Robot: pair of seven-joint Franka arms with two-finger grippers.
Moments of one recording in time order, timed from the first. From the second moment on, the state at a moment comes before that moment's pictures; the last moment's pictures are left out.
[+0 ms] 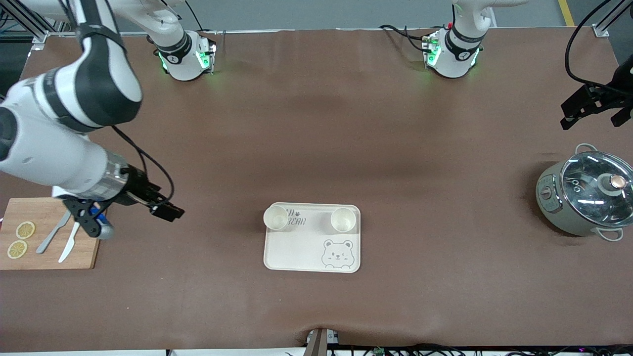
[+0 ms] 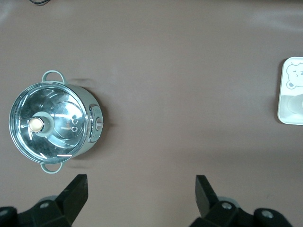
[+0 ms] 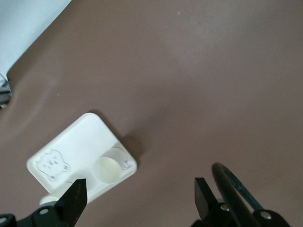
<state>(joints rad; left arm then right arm) 0.00 -0.08 -0.04 -1.59 0.06 1.63 -0.06 0.17 0.41 0.00 -1.29 0.18 1.71 0.77</state>
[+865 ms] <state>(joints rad) 0.00 -0.08 -0.04 -1.59 0.06 1.60 -0.06 -0.04 0.14 -0.01 -1.40 0.02 1.55 0.14</state>
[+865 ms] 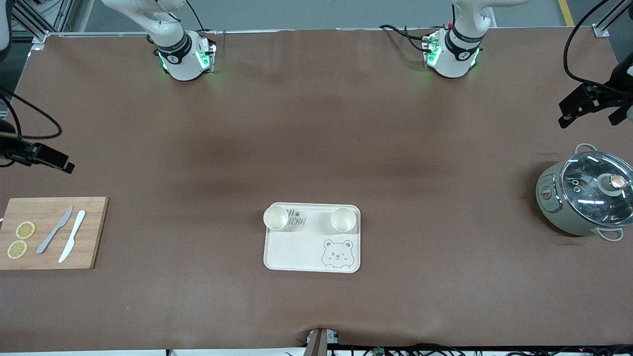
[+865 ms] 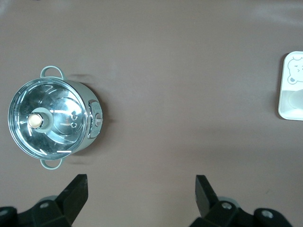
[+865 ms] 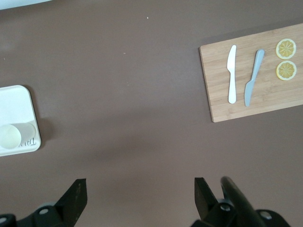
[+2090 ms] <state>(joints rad) -0.01 -0.07 -0.04 -1.52 -0.02 1.47 -0.06 -0.06 0.00 0.00 -1.58 0.01 1.60 -0.09</state>
